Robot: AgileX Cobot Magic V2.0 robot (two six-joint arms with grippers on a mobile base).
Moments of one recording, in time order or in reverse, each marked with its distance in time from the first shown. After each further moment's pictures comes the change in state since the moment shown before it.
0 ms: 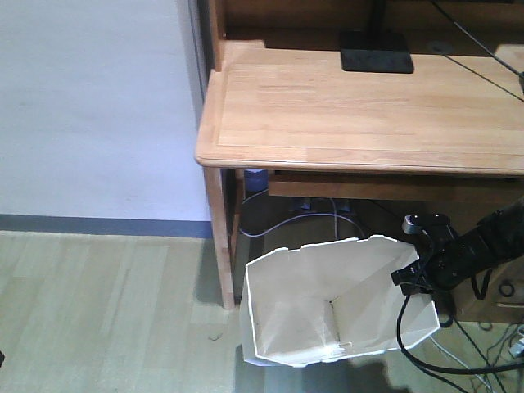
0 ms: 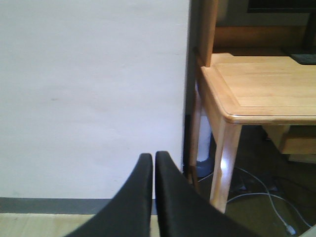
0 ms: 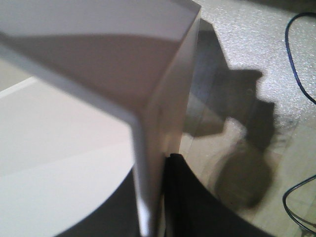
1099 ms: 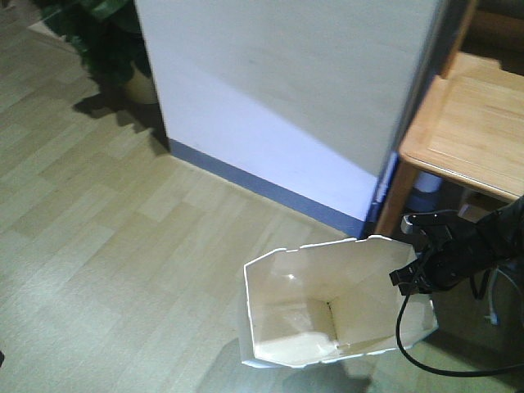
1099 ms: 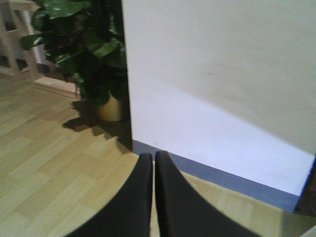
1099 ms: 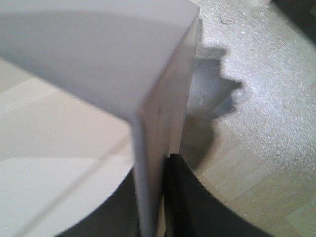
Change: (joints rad) left arm 0.000 0.000 0.000 0.000 0.000 0.000; right arm 0.001 0.000 0.000 0.006 0.007 -0.001
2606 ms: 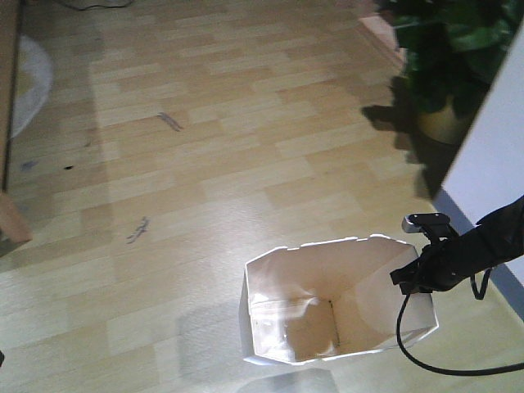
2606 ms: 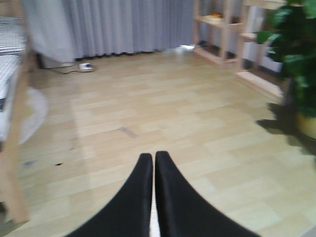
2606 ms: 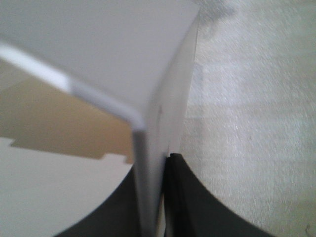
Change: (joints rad) left arm 0.000 0.000 0.000 0.000 0.000 0.000; right arm -0.001 0.000 0.000 0.000 -0.008 0.000
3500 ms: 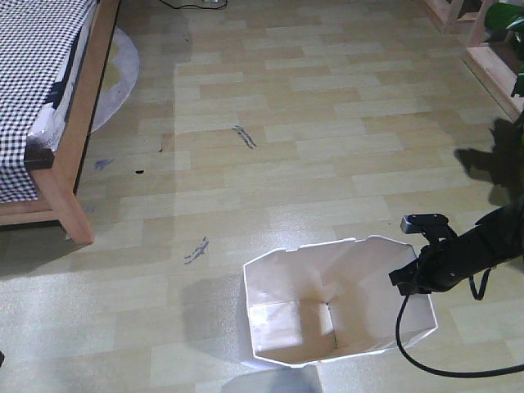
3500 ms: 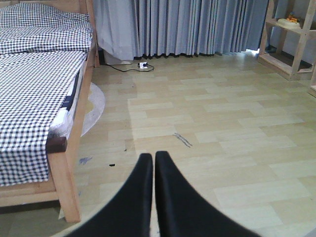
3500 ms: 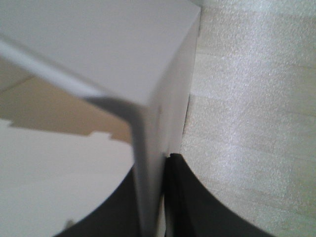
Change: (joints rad) left arm 0.000 0.000 0.000 0.000 0.000 0.000; right arm 0.001 0.000 0.000 0.000 0.014 0.000
